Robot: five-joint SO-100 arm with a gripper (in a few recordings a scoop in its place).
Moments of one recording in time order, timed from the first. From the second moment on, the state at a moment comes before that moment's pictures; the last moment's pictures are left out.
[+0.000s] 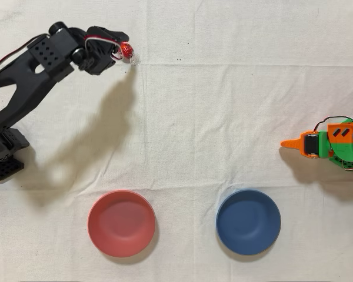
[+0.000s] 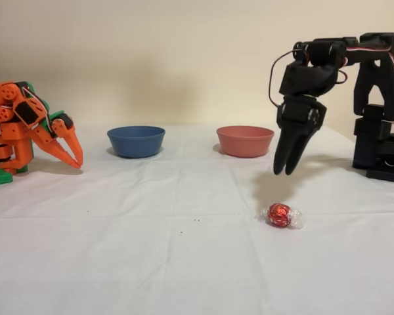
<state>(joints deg) -36.0 66.7 63.6 72.7 -15.4</state>
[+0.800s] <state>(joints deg) -37.9 52.1 52.2 71.3 -13.1</state>
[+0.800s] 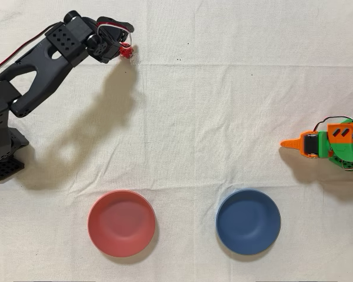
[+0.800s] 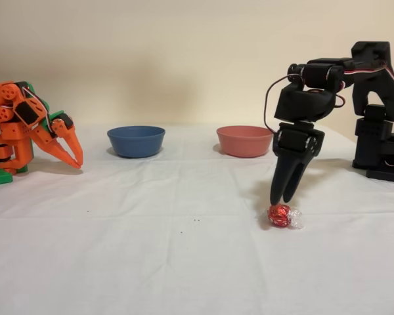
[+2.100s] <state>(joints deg) -37.6 47.8 55.3 65.7 -9.2</state>
